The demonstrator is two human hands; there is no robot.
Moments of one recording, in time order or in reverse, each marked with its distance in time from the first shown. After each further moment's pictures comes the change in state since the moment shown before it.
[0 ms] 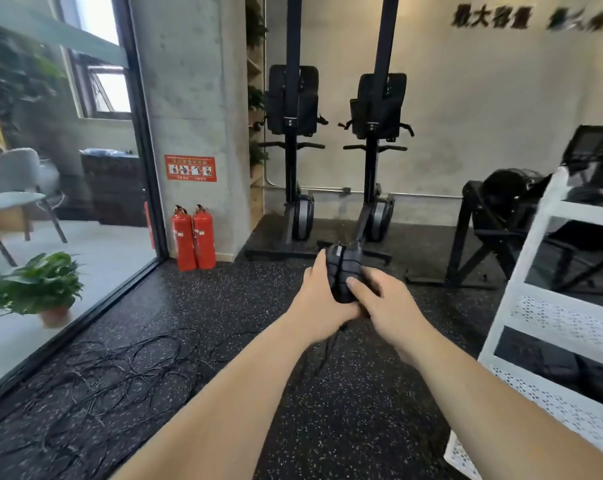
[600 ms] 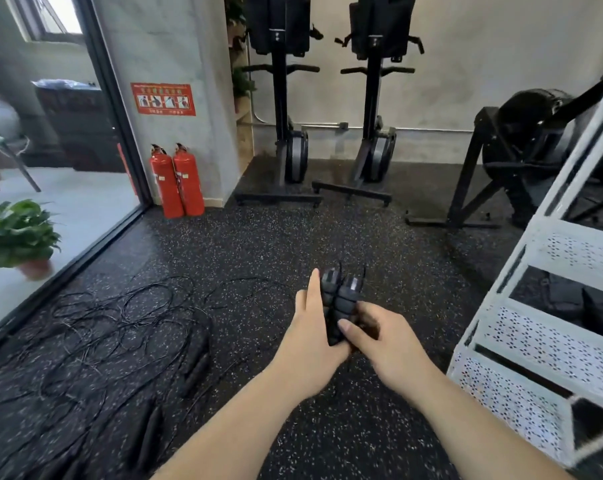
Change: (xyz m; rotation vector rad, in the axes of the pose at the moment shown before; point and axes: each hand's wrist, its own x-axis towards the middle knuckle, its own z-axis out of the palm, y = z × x) left_hand -0.063 -0.105 0.063 0.061 -0.075 -0.100; right_hand -0.069 0.107 0.033 -0.179 -0.150 0.060
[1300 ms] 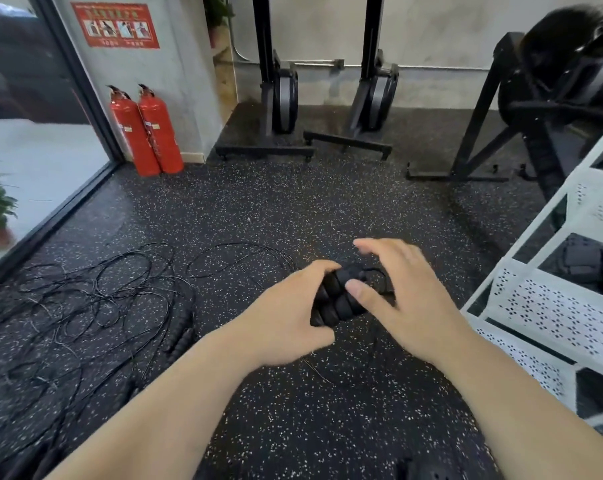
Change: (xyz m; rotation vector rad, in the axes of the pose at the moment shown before) left_hand 0.074 -0.026 -0.018 0.295 -0.343 0.061; right_hand 0.061 0.049 -0.028 -0.449 -0.019 -0.084
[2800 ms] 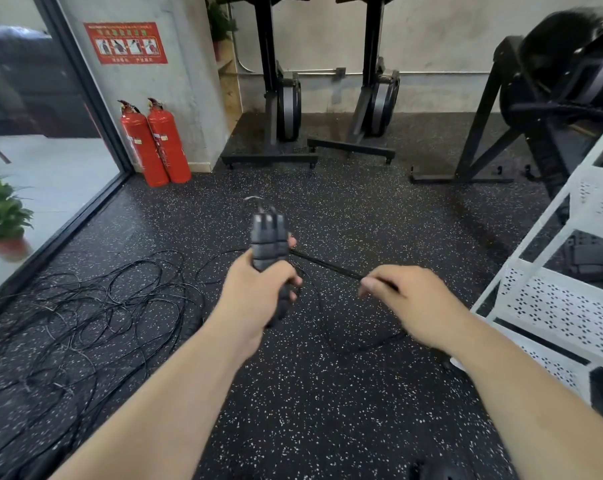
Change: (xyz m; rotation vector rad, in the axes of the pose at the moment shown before) left_hand -0.016 -0.007 -0.020 -0.948 0.484 -0.317; right_hand 0.006 0.001 -0.001 0.104 -0.194 0.168
